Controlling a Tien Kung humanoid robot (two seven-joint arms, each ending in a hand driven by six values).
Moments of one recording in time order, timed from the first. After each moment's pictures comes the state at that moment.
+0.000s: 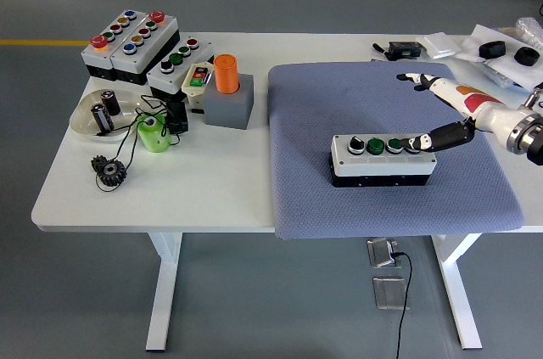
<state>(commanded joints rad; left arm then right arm) -0.18 0.03 -0.71 -0.18 -0.04 0.34 -0.08 0.81 -0.76 0.53 1.45 -1.32 -0.07 -0.12</state>
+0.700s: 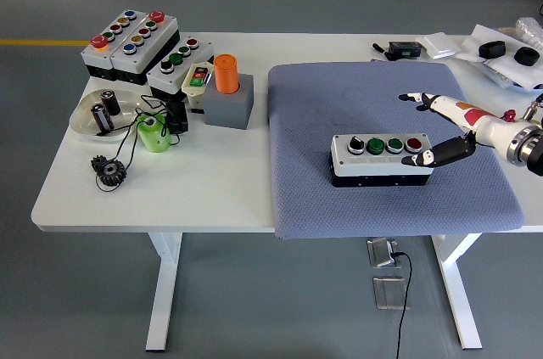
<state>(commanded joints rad) -0.16 0.02 -0.72 -0.18 -0.03 0.35 -0.07 0.80 -0.77 0.51 1.45 -1.26 -0.03 -0.16</state>
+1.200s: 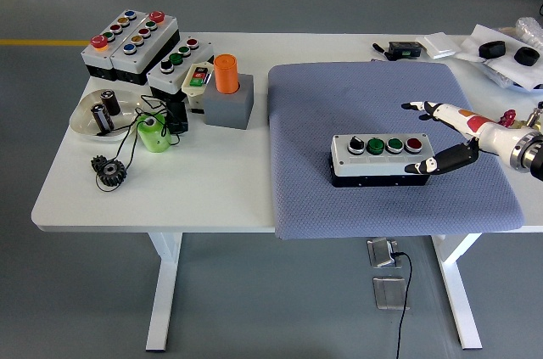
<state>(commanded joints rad) -0.16 0.02 -0.73 -0.18 -0.01 0.35 -0.07 0.79 -0.78 0.52 1.46 -1.23 0.00 -0.18</state>
